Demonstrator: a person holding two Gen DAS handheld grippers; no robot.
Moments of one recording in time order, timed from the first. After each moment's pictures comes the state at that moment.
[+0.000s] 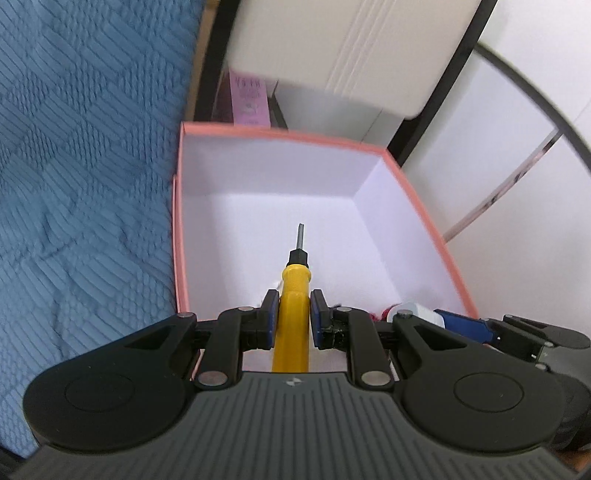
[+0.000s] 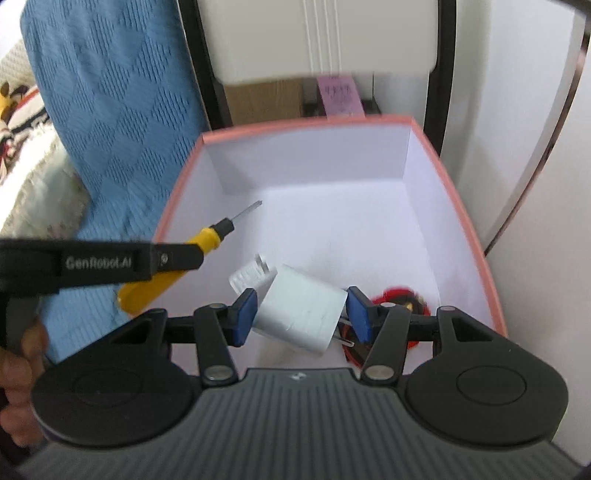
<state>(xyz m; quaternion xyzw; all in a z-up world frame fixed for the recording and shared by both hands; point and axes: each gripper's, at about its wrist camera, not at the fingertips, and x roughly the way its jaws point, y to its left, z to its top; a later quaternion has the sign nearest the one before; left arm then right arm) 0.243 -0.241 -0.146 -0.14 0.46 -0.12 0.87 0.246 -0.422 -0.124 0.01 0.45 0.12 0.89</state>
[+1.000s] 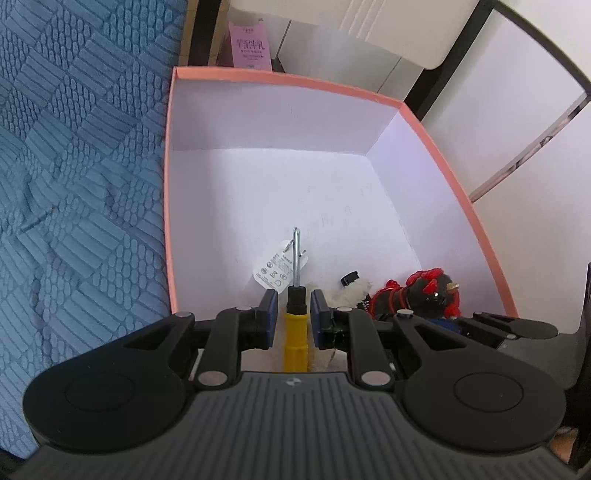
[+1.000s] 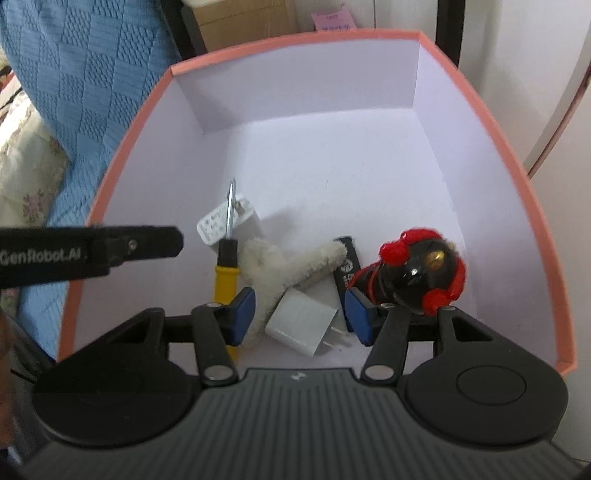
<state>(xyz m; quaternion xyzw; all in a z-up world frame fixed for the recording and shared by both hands) 0.256 -0.247 -0.188 -0.13 0.50 -0.12 0.85 0.270 -0.428 -0.179 0.03 0.52 0.12 0.85</state>
